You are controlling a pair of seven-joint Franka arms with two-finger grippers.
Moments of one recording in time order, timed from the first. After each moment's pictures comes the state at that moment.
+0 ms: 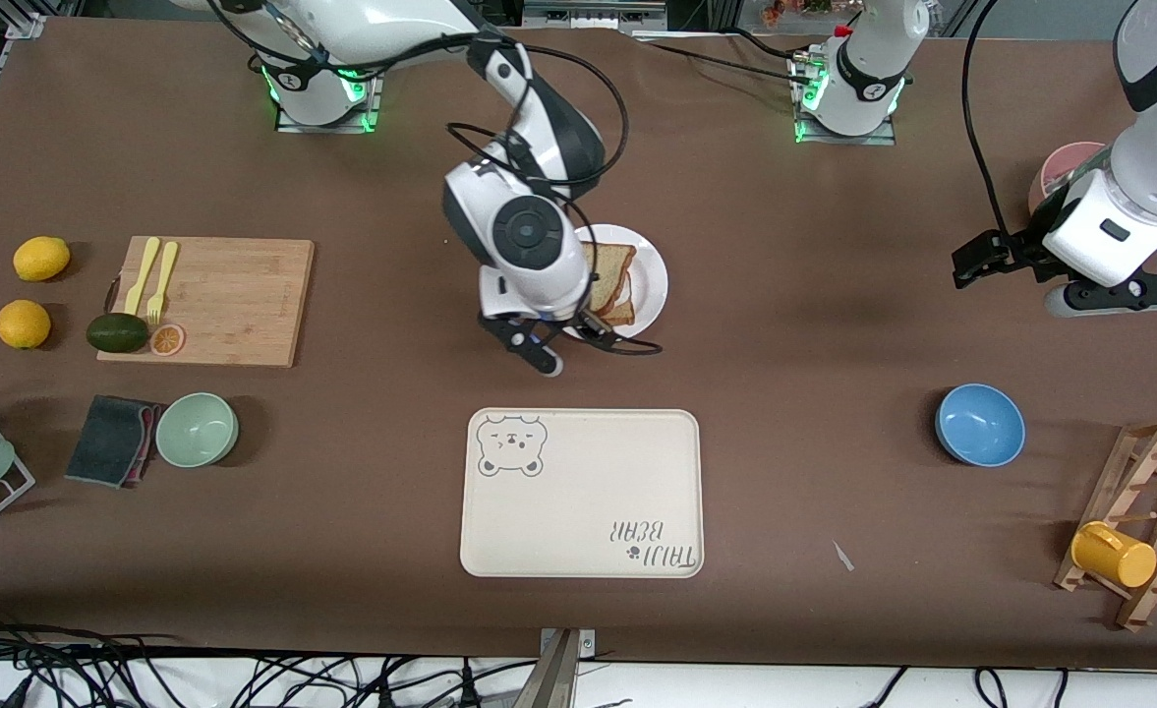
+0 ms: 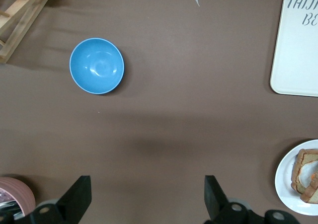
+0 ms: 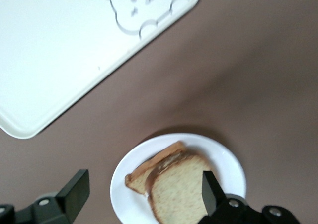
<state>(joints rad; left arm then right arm) 0.23 0.04 -0.32 -1.68 0.03 1.66 -0.19 0.79 0.73 -0.14 -1.18 0.23 1.87 1.23</state>
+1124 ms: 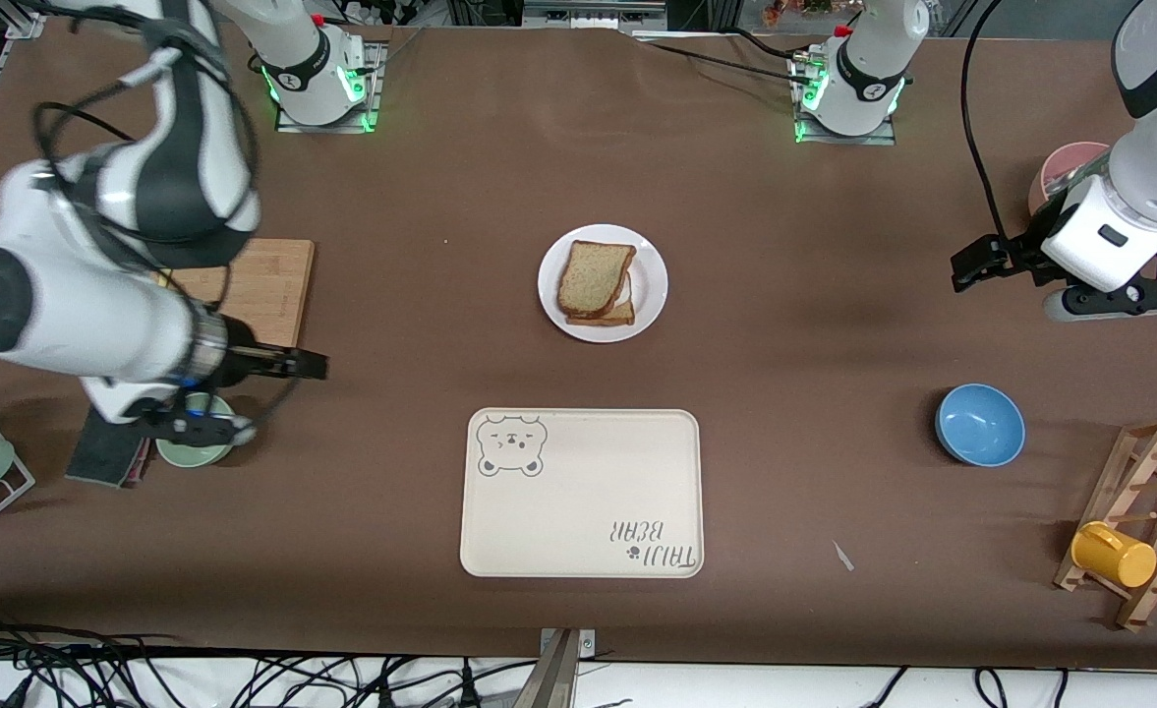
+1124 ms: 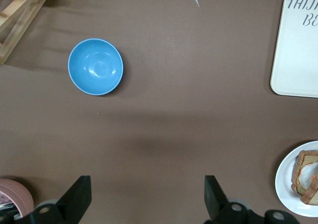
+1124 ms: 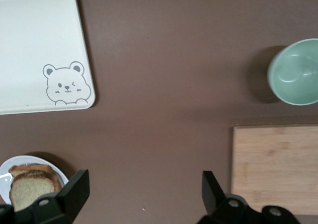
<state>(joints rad) 0.23 0.06 -0.32 -1.68 0.02 1.67 -0.19 0.47 0.51 -0.44 -1.24 0.35 1.57 0.14</state>
